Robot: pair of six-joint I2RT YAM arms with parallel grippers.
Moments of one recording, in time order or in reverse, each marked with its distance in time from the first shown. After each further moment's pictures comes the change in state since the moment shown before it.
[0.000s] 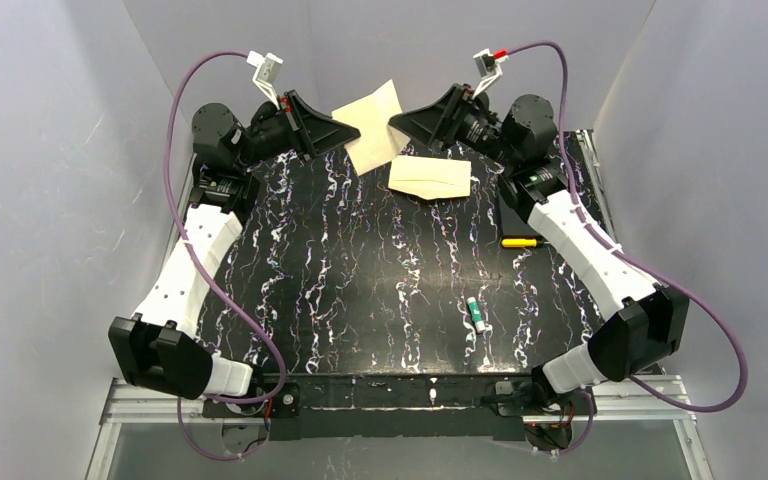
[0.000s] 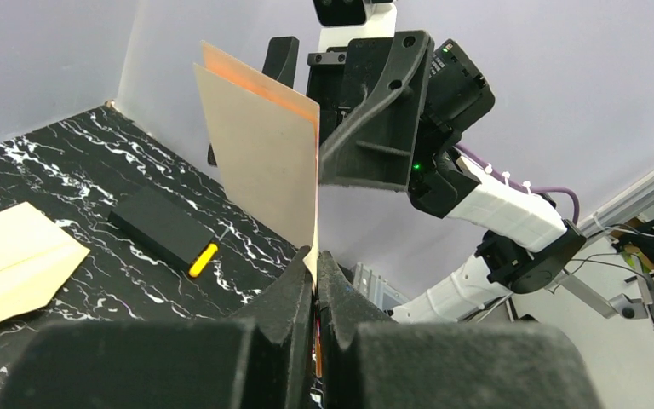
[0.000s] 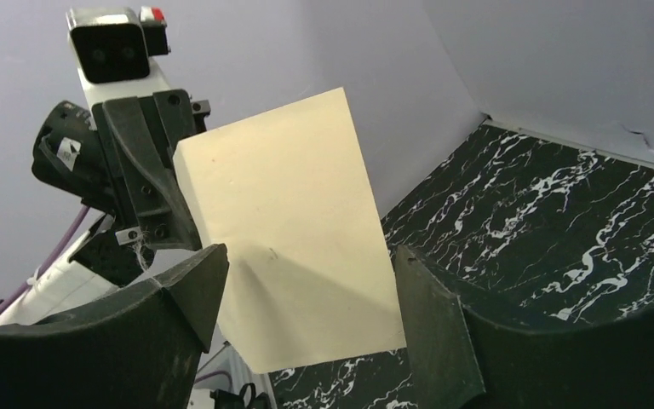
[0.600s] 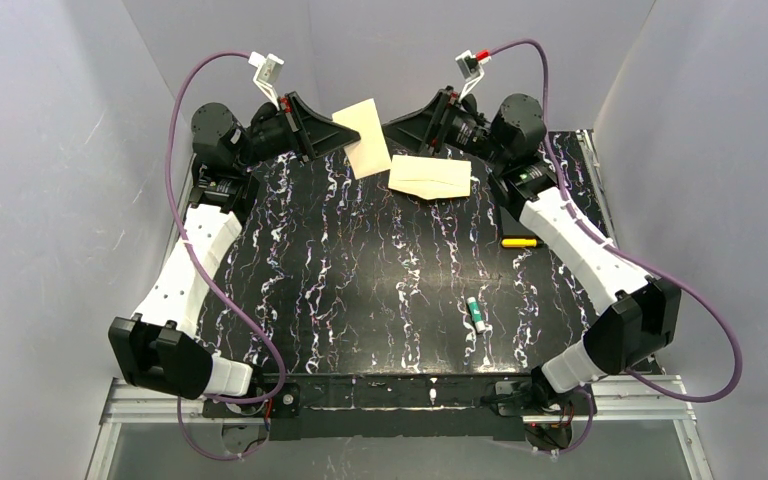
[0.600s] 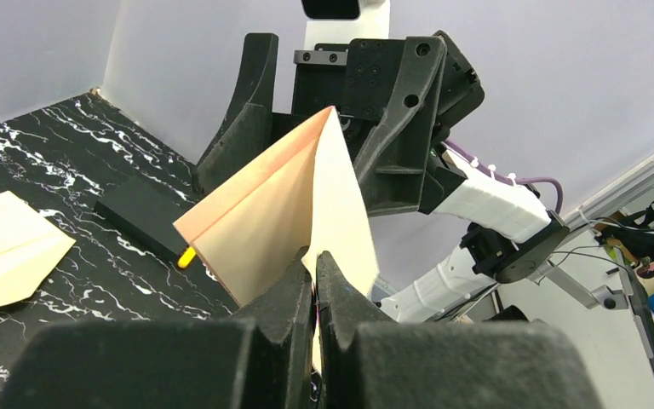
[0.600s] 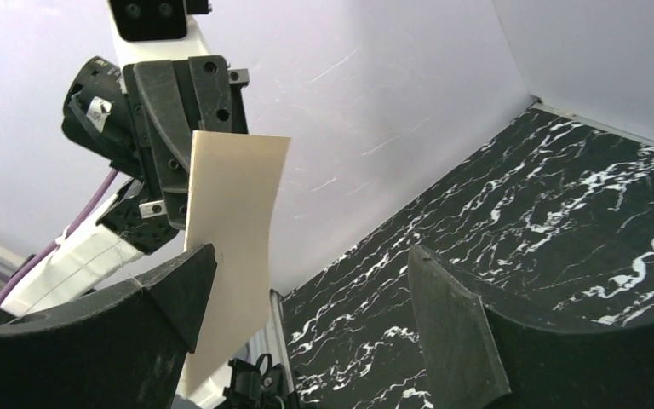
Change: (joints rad) left arm 0.006 0.000 0.000 -0.013 0.034 -0.026; right arm 0.052 0.050 0.037 0.003 -0.122 -0.015
